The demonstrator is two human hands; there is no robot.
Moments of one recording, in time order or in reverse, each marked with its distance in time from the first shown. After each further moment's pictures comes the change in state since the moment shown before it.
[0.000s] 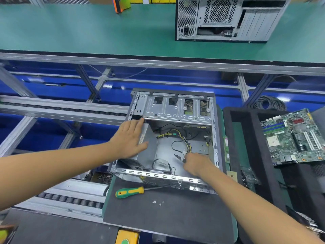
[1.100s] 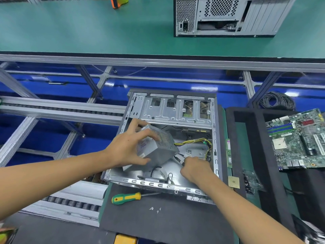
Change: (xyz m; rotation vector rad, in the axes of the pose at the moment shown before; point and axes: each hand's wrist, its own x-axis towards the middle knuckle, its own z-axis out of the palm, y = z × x) left_hand -0.004 0.021 -0.040 -0.625 0.061 0.105; right_hand 0.019 0.005 0.007 0.038 0.056 0.042
